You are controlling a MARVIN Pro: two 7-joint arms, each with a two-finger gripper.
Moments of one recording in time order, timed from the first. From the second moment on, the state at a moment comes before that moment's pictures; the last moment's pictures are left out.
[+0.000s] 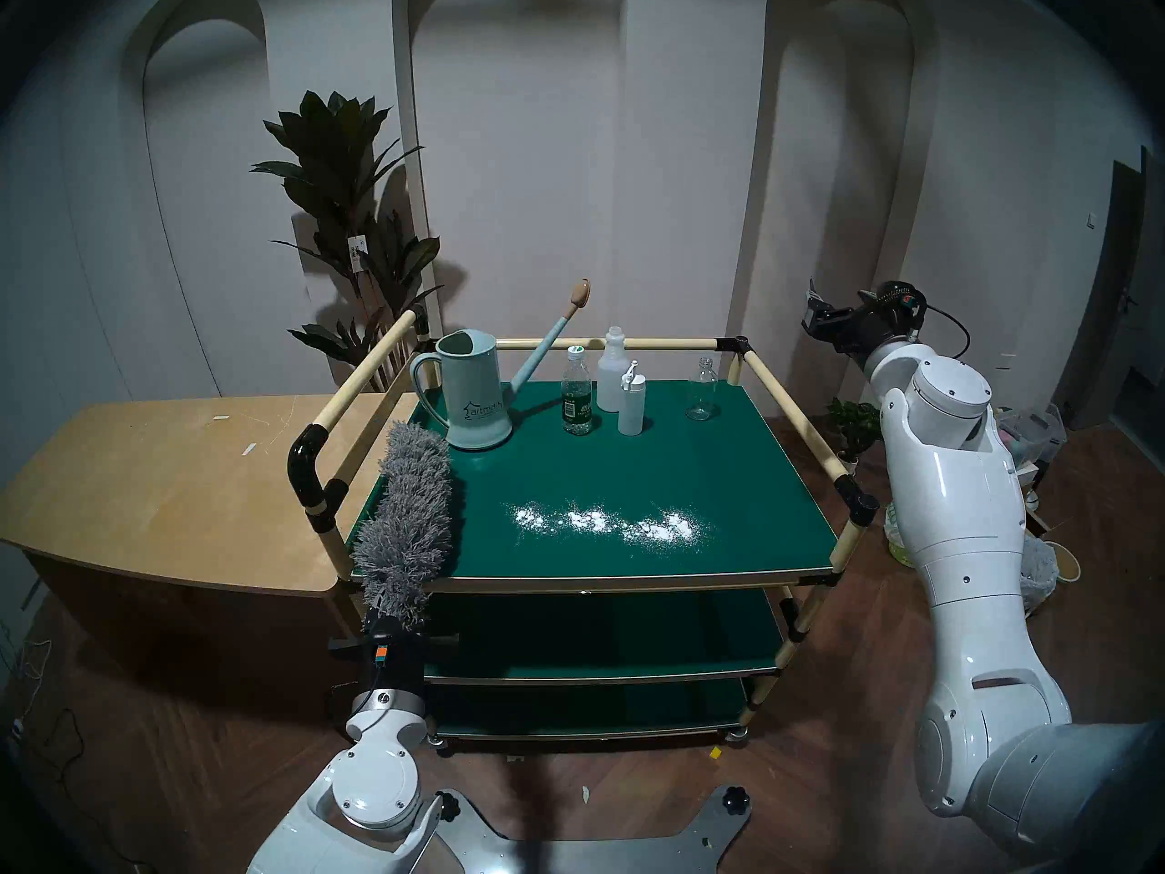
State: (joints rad) left arm 2.01 -1.23 -1.37 -1.74 -0.10 -0.26 0.42; right arm -1.07 -1.23 1.70 -1.48 0.23 0.28 0.18
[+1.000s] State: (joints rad) left arm 2.01 -1.13 -1.47 -1.95 -0.61 0.17 0.26; right arm -1.12 -1.21 1.78 -1.53 0.26 0.25 0.17
